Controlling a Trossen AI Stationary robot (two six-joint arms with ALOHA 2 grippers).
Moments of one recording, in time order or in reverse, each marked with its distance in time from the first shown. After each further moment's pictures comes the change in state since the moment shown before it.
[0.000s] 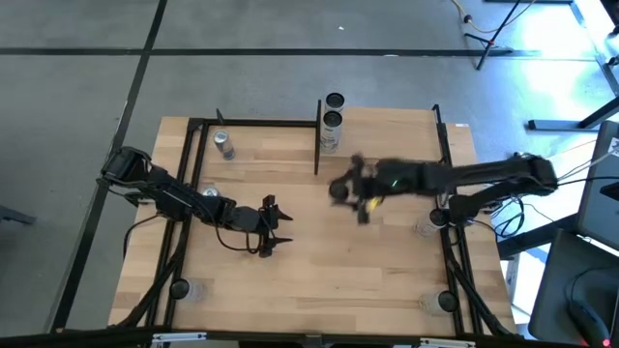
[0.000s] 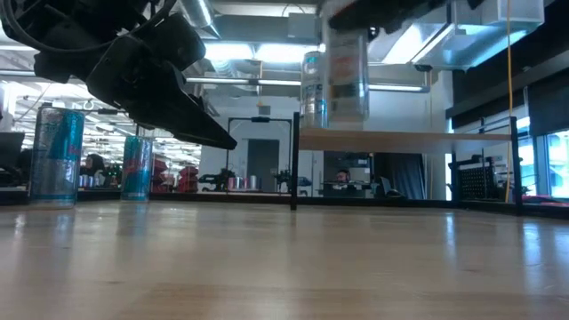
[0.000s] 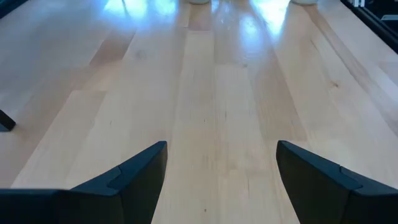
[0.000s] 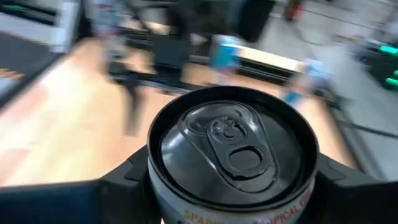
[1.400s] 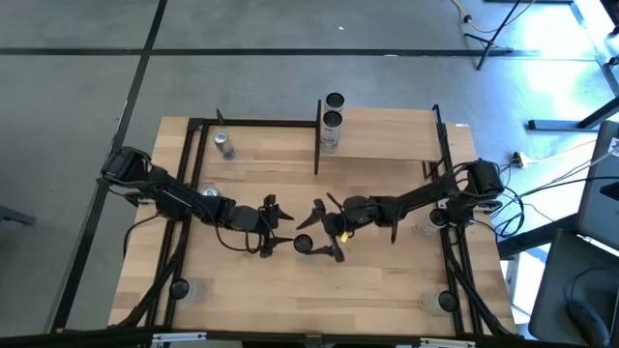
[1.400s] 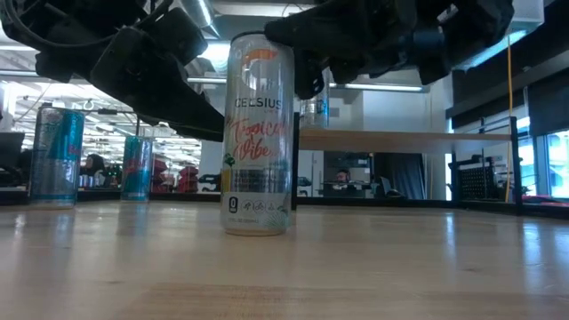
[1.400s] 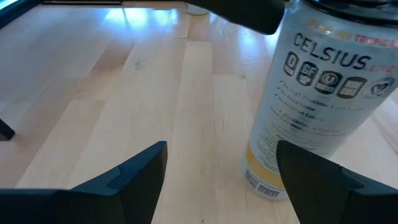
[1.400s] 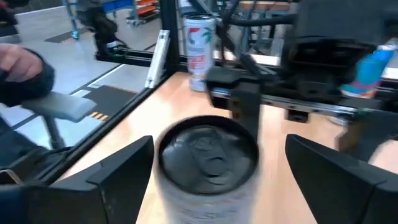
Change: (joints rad) left arm 0.001 0.000 0.000 0.034 0.000 0.002; right arm 0.150 0.523 -0.072 0.758 -0.229 0.218
